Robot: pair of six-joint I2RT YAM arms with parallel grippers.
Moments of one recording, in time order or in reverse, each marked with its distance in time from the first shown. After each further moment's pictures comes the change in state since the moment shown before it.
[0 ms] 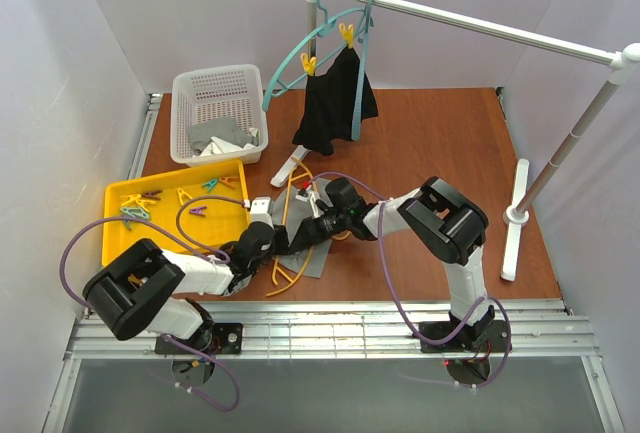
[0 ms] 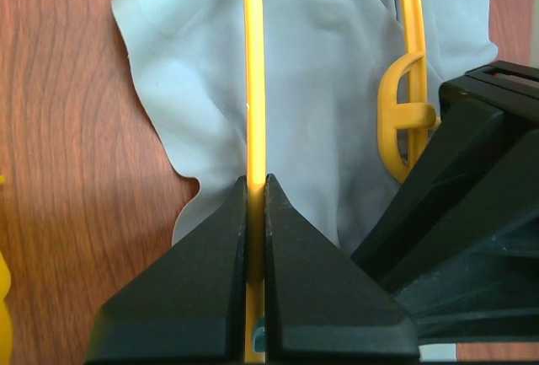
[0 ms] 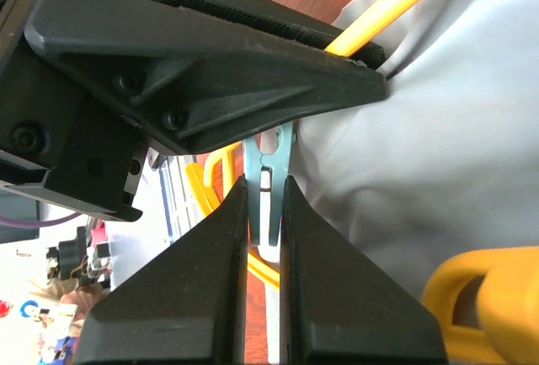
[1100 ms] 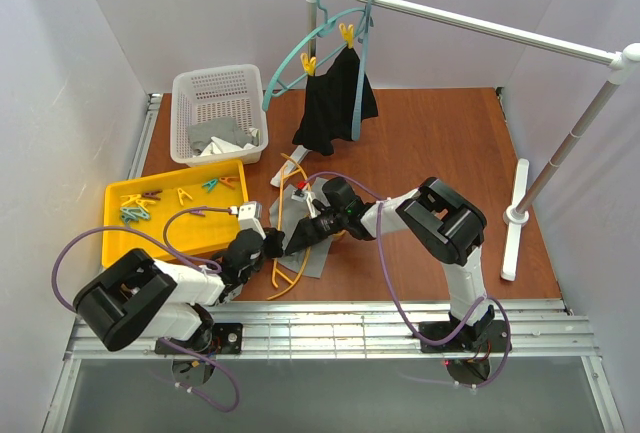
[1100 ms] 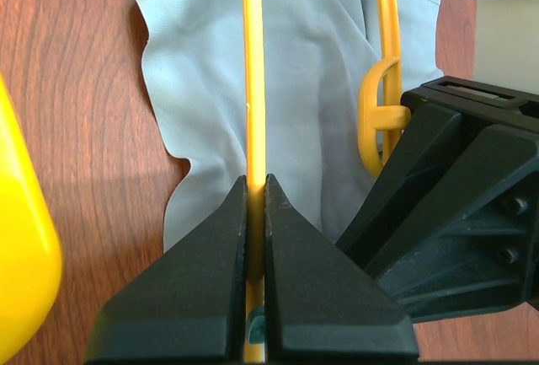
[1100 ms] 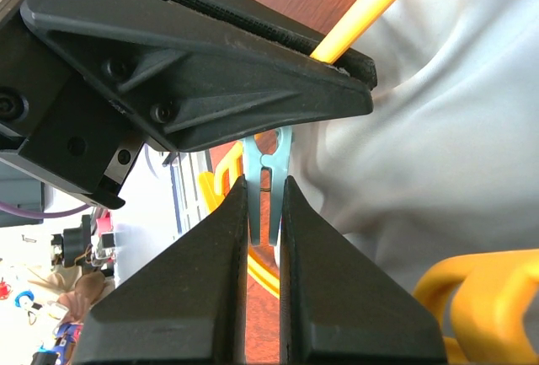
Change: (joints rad) left arm 0.011 -0.079 -0.113 0.145 0.024 -0.100; right arm 0.016 0.009 0.025 0.005 -0.032 0.002
